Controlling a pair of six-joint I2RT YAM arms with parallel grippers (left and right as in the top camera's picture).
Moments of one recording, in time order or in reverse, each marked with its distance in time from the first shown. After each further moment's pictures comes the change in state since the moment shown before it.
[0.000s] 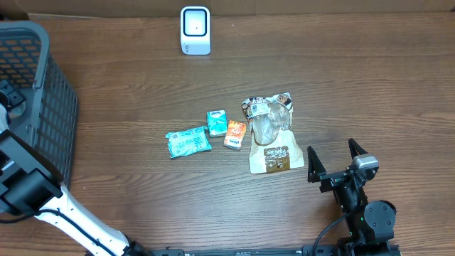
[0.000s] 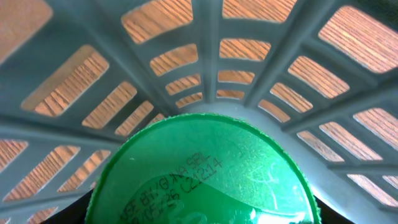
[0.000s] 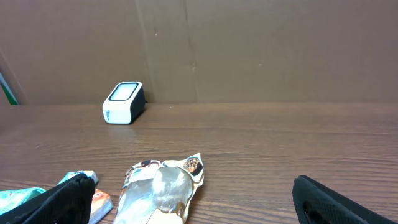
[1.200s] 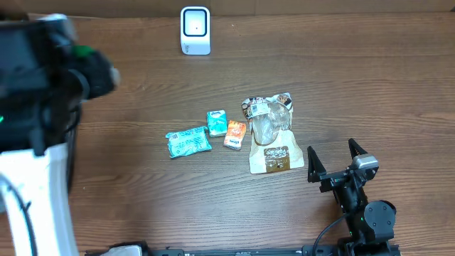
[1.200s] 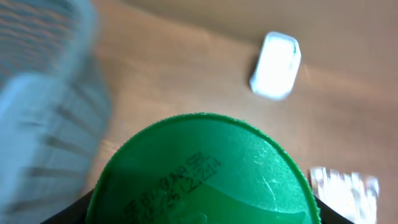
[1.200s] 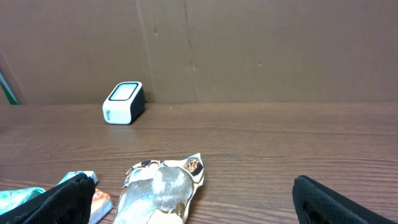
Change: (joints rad) left arm -0.638 -0.866 0.008 -0.740 0.049 -0.217; right arm 0.000 0.000 0.000 0.000 0.000 0.000
